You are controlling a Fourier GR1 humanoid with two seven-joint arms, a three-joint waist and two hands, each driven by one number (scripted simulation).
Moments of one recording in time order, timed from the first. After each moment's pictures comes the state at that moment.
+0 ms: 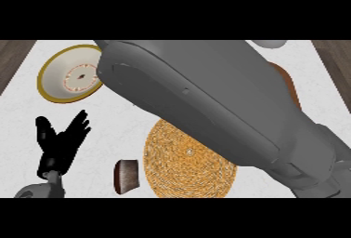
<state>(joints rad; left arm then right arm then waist) -0.05 0.19 0.08 -1.36 0.13 -0.01 0.30 -1.58 -0.05 0.36 -1.04 0.56 -0.21 1.09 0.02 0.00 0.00</state>
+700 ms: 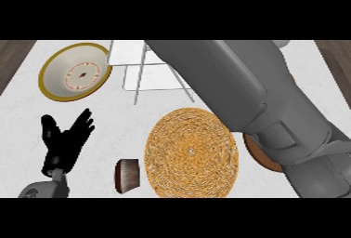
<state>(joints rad) -0.07 0.17 0.07 -1.35 0.12 -0.01 0.30 -1.63 -0.06 0.24 -0.68 0.56 -0.16 0.82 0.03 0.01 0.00</state>
